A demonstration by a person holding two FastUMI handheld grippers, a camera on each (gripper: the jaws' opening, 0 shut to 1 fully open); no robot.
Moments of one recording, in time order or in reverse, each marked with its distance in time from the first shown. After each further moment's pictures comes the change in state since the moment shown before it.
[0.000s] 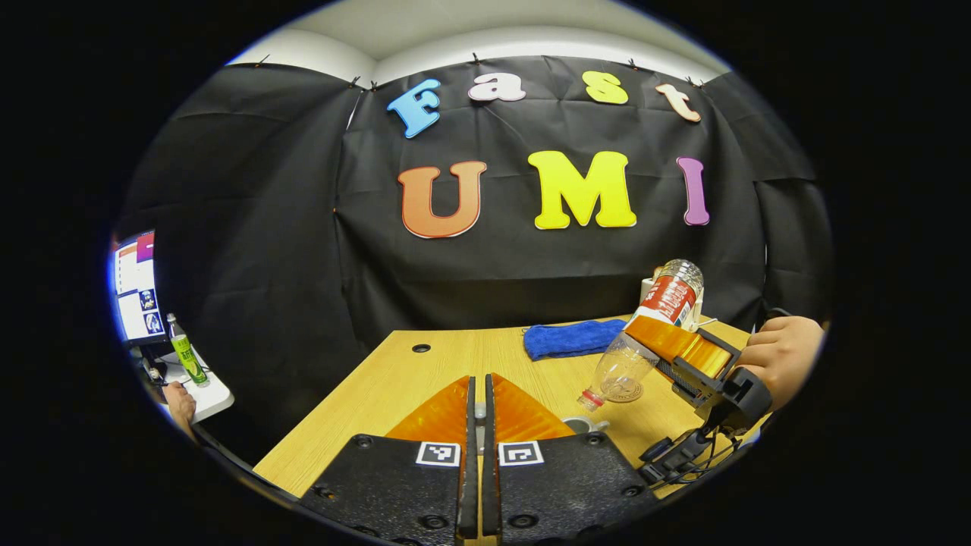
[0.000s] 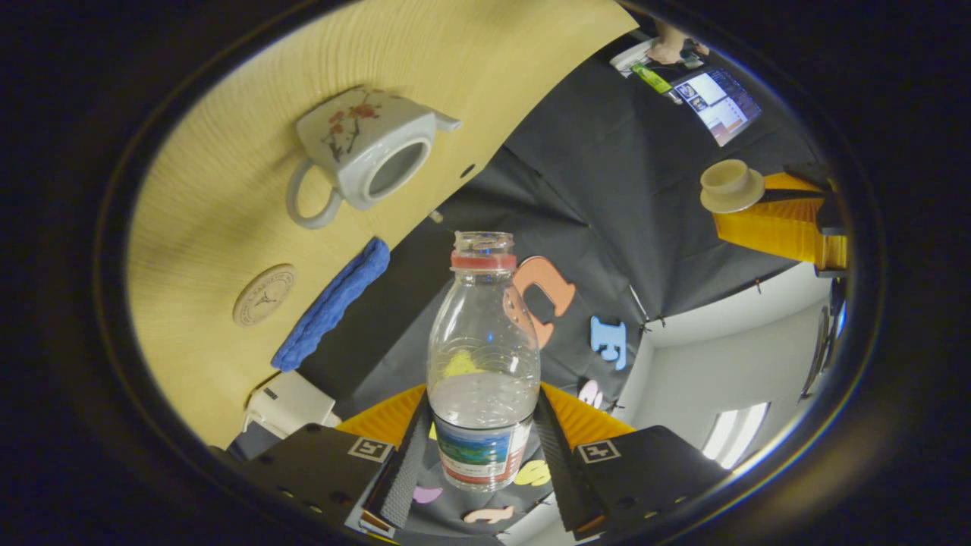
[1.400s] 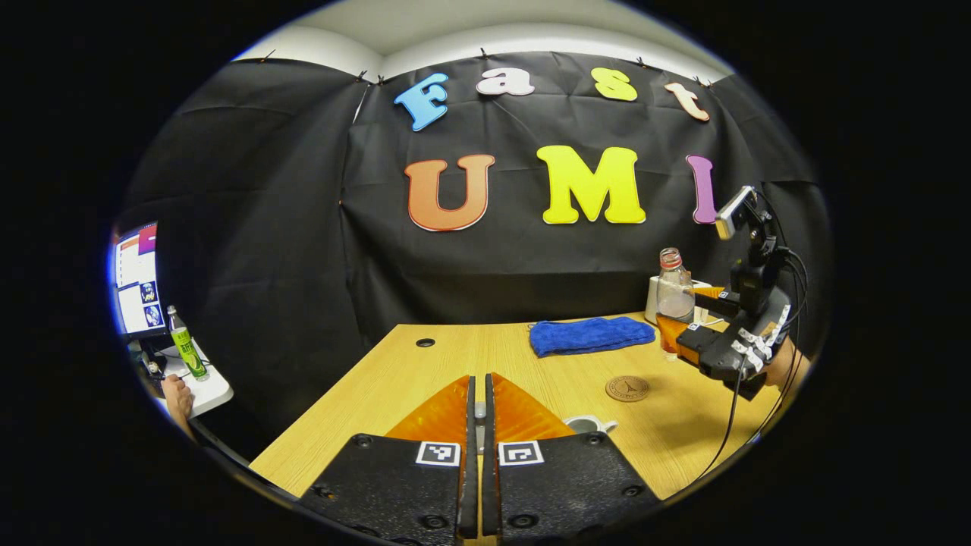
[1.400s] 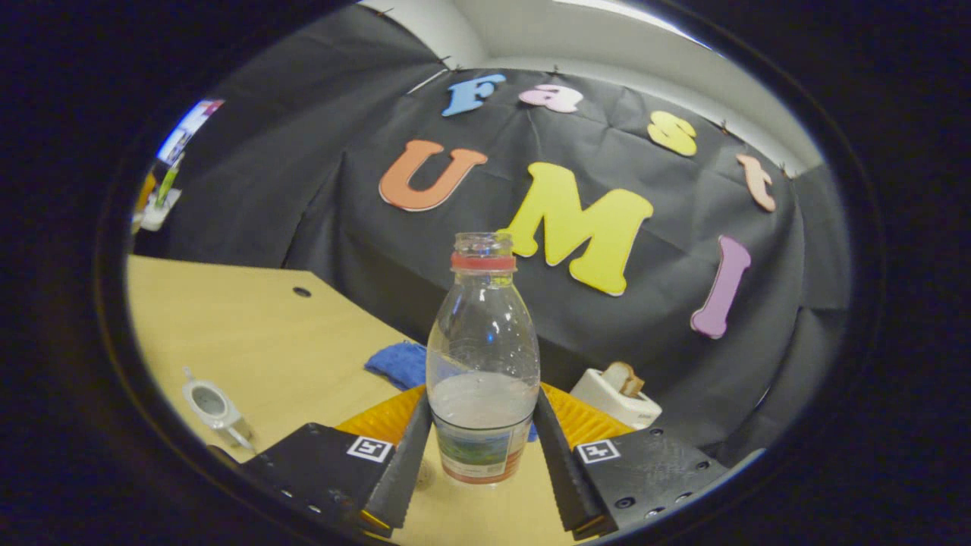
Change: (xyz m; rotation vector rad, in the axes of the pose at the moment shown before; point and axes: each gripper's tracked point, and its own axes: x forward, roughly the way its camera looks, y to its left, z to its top) left arm 0.010 0.008 -0.008 -0.021 0.018 0.020; right arm 0.057 0.106 -0.066 1.910 0.332 0.352
